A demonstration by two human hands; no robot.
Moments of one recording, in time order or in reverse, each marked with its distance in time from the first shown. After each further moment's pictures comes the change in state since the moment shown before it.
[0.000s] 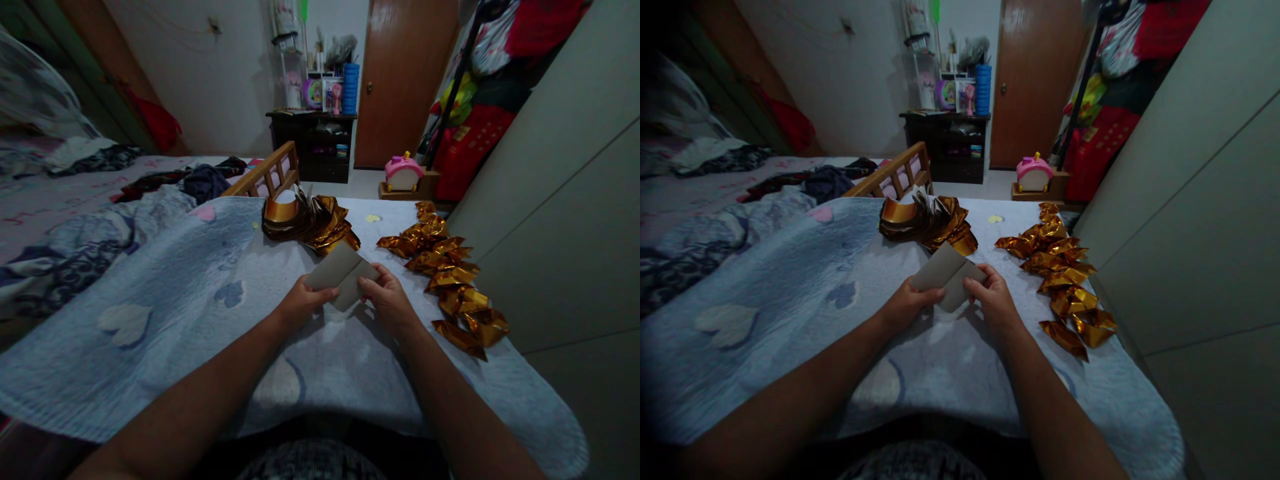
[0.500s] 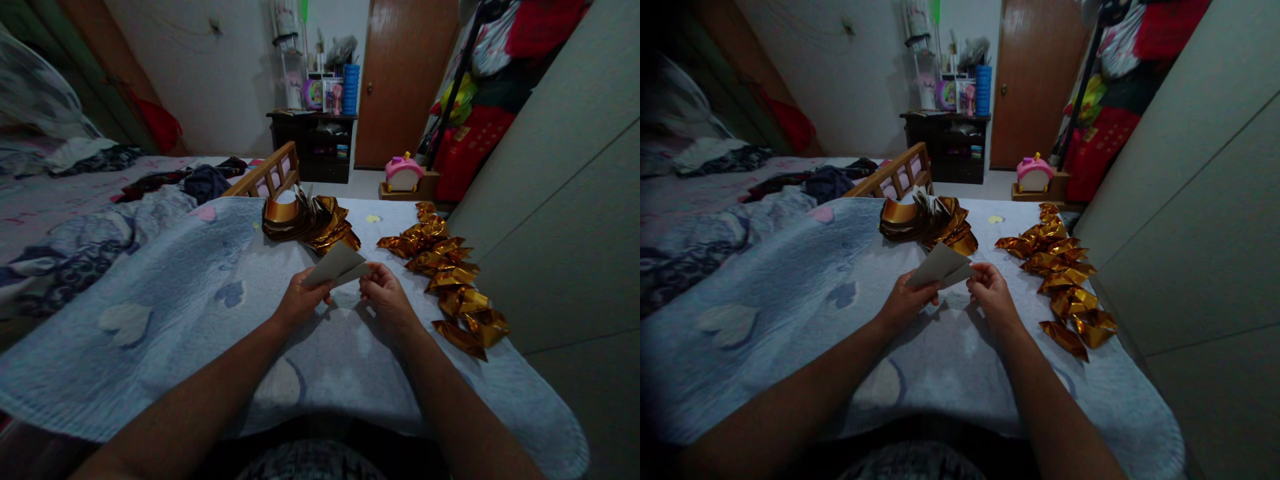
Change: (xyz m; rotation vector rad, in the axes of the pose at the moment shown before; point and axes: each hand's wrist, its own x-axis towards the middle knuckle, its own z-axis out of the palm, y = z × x) left_hand -0.001 0.011 0.004 0.156 0.128 0.162; right_hand 0.004 0.003 -0.001 -0.059 0.077 -0.012
